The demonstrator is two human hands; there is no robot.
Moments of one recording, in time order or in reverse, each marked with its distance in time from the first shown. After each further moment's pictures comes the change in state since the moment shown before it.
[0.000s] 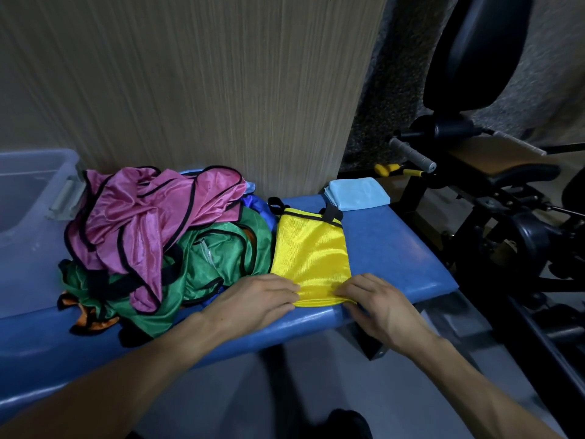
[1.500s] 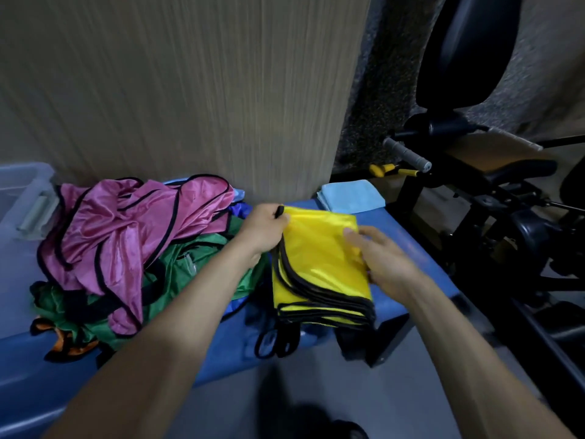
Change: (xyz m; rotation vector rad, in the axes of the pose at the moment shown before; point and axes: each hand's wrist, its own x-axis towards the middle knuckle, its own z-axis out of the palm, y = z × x) left_hand 0.129 -0.043 -0.030 -0.730 0.267 -0.933; right_hand 0.079 0.001 -0.057 1.181 0.102 0.985
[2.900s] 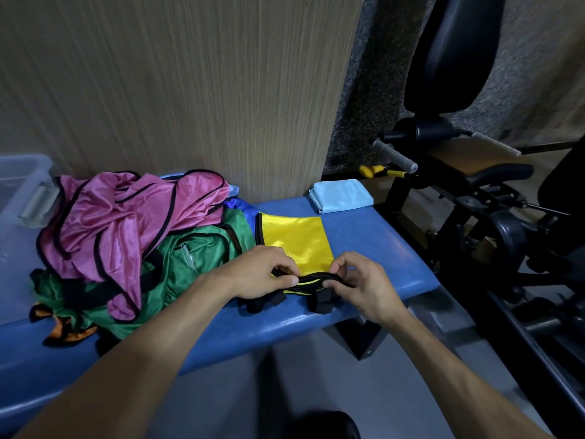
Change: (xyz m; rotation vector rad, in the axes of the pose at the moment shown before) left_hand -0.062 -0.021 -0.012 0.646 -0.509 0.411; right_hand -0.008 0.071 -0.012 -0.484 -0.029 -0.639
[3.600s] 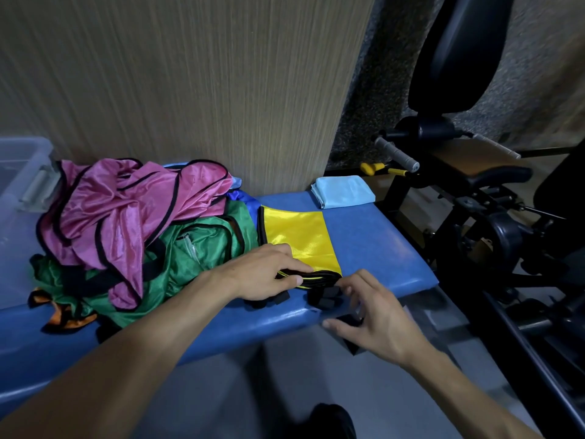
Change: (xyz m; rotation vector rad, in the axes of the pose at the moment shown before) left_hand -0.007 0.004 0.007 0.097 -0.036 0.055; right_hand -0.055 -0.023 -0.008 -0.371 -0.103 -0.119
